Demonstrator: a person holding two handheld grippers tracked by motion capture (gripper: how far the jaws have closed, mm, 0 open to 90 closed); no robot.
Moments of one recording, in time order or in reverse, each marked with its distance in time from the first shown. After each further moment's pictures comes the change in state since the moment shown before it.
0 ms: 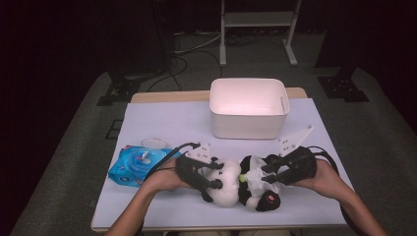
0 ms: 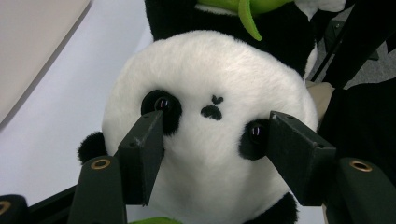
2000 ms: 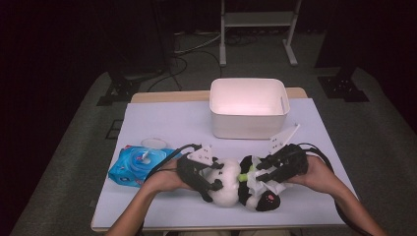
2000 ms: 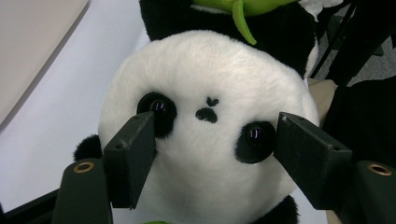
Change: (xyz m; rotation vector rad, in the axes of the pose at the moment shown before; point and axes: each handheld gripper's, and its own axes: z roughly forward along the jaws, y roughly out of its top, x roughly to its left) left arm -0.004 0.001 0.004 0.006 0.008 0.012; right arm -0.012 0.007 0.016 0.086 -0.026 0.009
